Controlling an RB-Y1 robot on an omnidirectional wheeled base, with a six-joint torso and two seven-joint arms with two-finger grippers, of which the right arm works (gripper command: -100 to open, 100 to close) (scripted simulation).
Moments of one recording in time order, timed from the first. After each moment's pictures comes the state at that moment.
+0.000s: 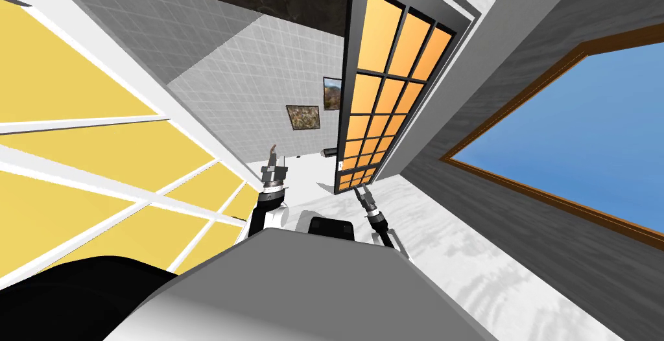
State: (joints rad) arm 0.35 -0.18 0.06 -1.45 0.45 -0.89 0.56
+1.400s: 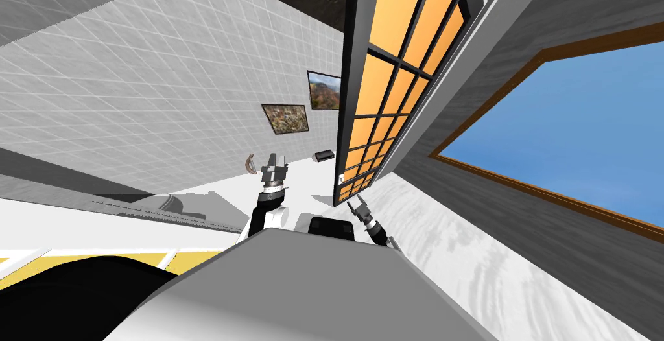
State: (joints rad) arm 0.30 -0.23 0.09 -1.15 0.62 -1.06 0.82
